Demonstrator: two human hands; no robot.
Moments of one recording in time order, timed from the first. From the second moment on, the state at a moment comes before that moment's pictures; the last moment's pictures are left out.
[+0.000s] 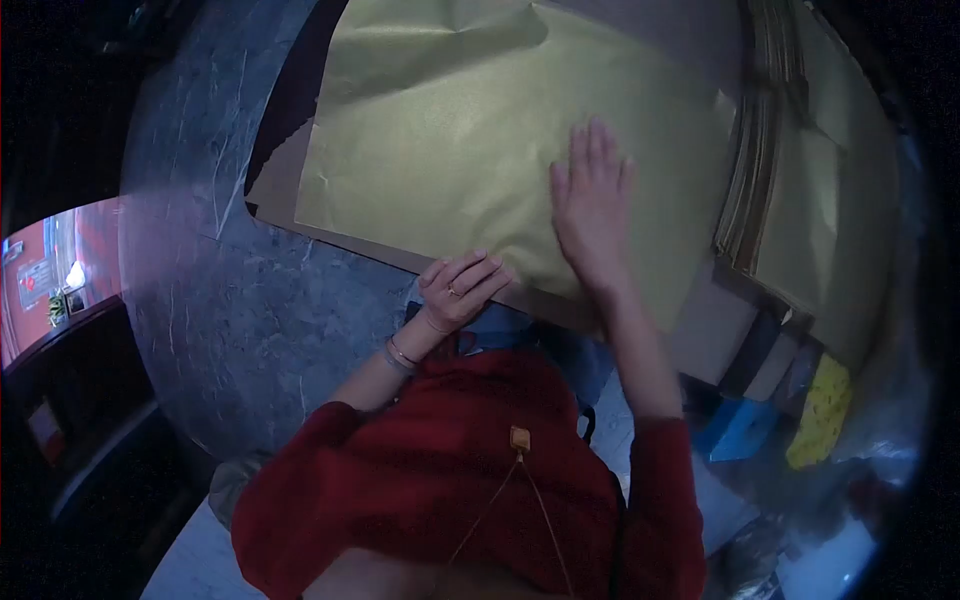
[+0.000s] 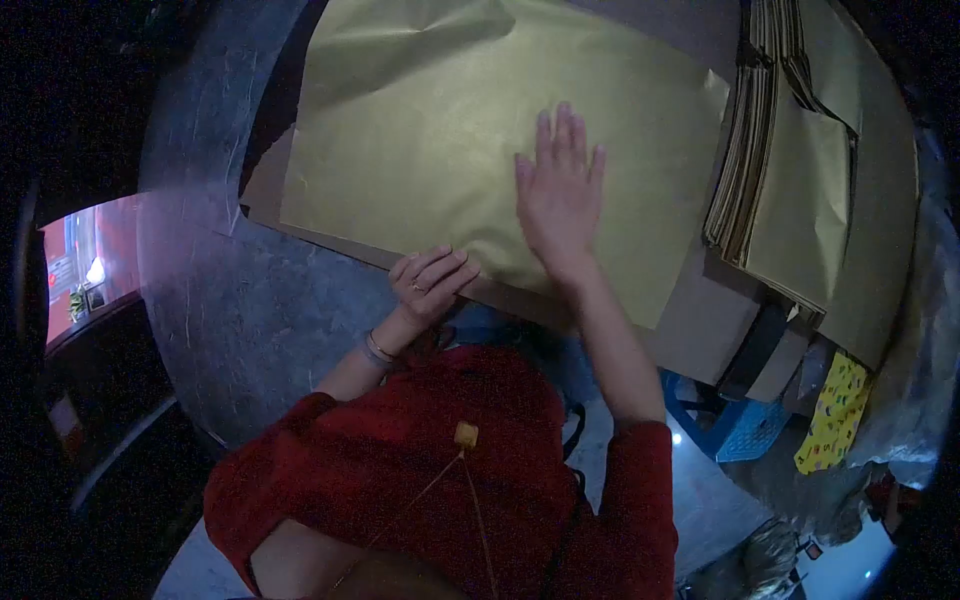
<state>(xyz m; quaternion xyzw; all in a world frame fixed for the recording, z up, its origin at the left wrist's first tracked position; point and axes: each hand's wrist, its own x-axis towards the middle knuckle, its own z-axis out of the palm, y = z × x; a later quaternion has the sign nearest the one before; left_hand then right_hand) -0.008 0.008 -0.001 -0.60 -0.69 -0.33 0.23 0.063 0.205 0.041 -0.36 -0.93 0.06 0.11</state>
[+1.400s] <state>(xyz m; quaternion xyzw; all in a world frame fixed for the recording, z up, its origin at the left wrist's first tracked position) -0.063 0.152 0.038 -0.67 -0.70 -0.20 -0.11 0.085 0.160 0.042 -0.24 -0.96 0.10 0.07</state>
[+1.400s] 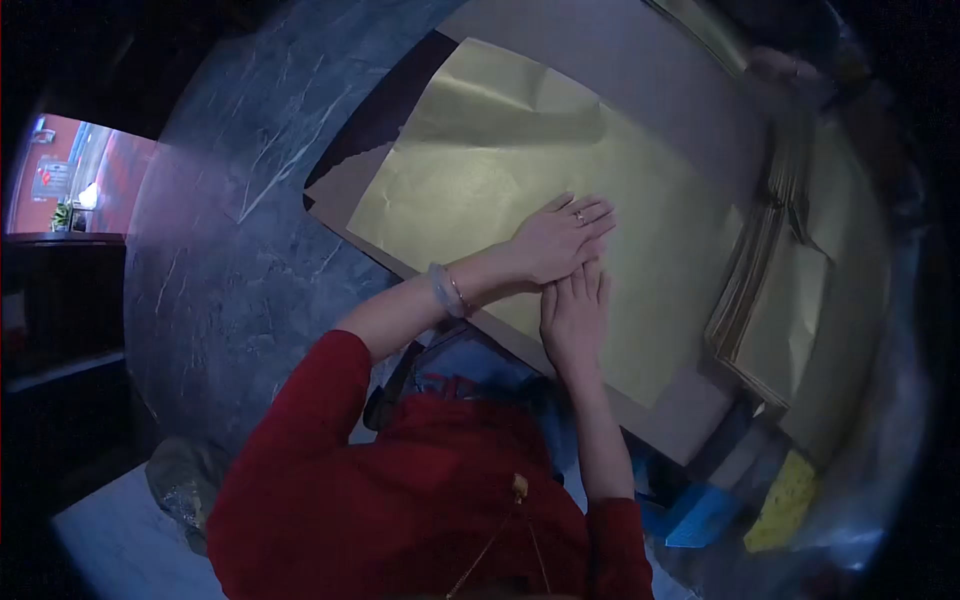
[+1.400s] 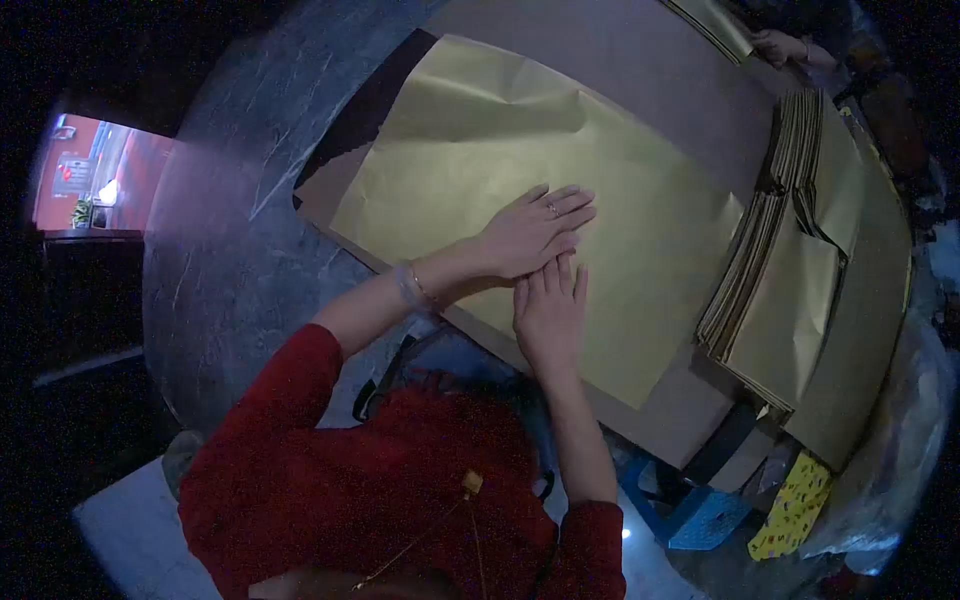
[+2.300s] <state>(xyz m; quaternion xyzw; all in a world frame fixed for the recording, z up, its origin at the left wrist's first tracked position) -0.117 0.256 0.024 -0.55 -0.81 -0.21 0.04 0.079 0.154 0.059 -0.26 -0.95 0.16 0.05</state>
